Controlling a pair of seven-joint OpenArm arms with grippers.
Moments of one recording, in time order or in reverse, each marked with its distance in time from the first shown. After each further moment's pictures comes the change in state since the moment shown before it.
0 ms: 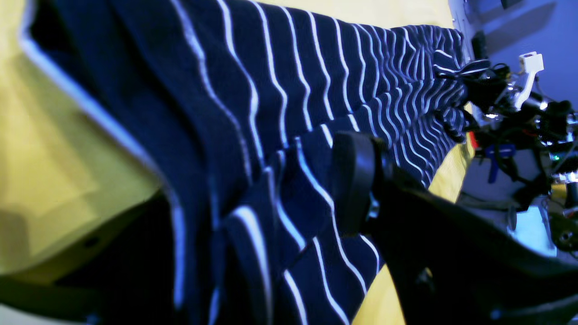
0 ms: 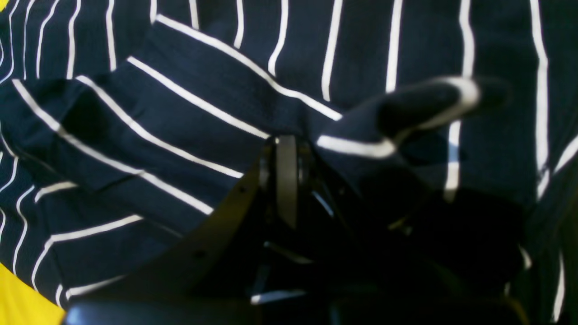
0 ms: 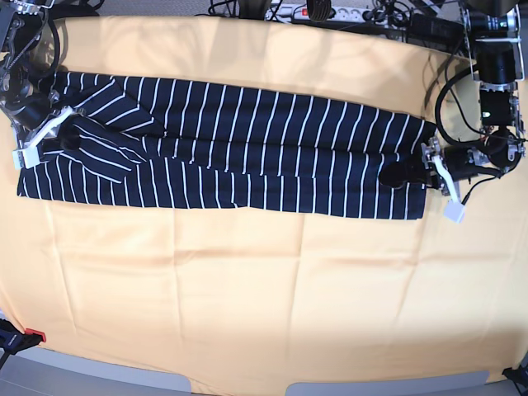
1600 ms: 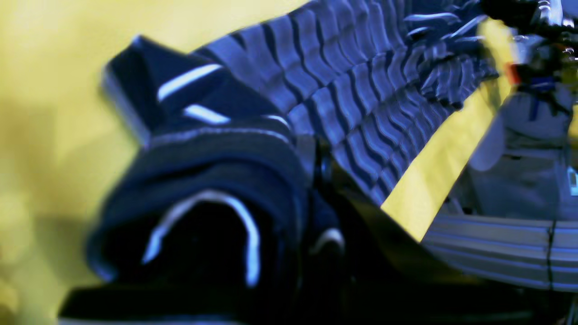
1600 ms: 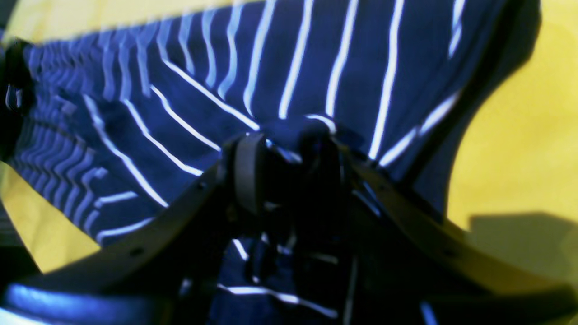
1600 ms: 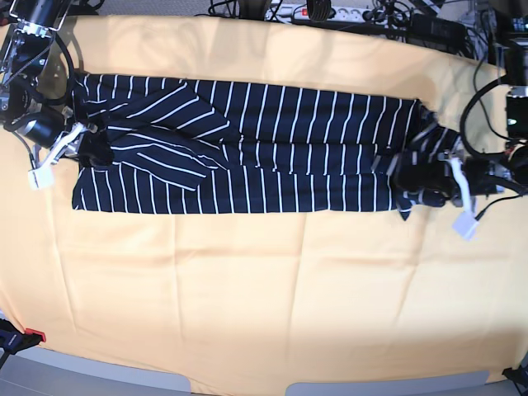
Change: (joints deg) left arm -0.1 -7.3 0.8 16.9 -3.5 2.0 5.4; right arm 7.8 -3.0 -0.2 -0.4 16.5 2.2 -12.7
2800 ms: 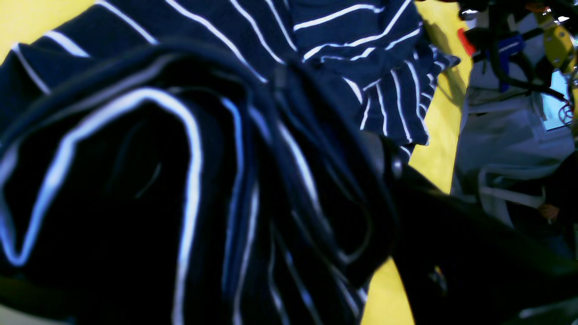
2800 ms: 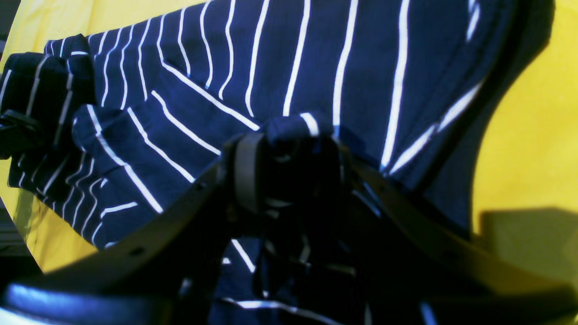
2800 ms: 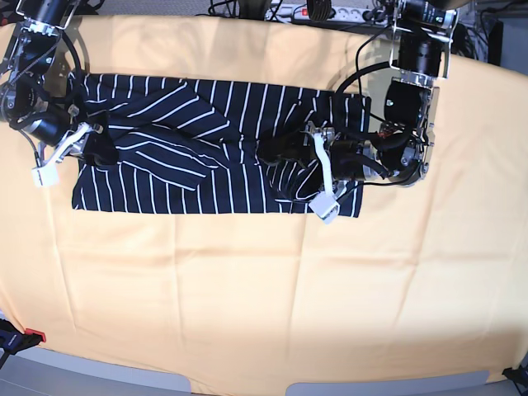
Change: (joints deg) left arm 1.0 24.9 12.8 2.6 21.8 -1.8 -12.6; right arm 0.1 -1.8 0.0 0.0 -0.3 0.1 0.0
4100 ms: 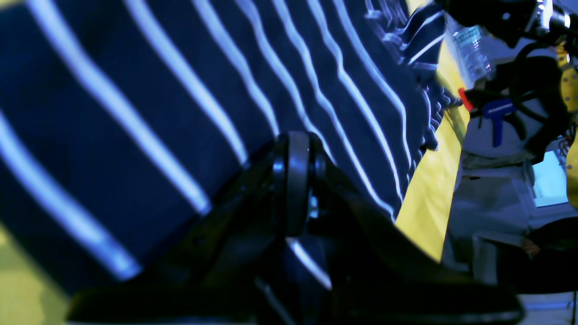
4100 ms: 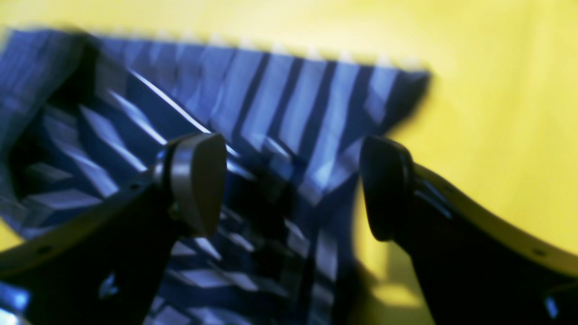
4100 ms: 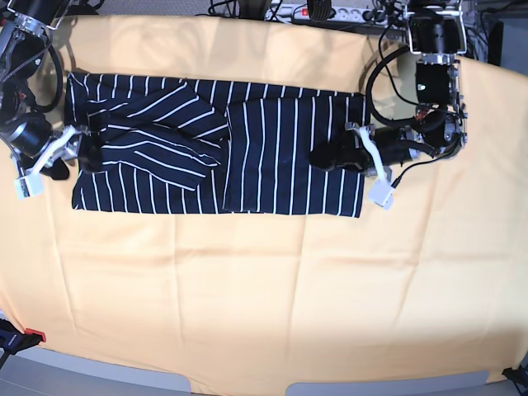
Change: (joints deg) left arm 7.2 -2.1 -15.7 0.0 -3.8 -3.2 3.5; right arm -0.4 1.9 3.7 11.0 -15.6 -1.2 0.3
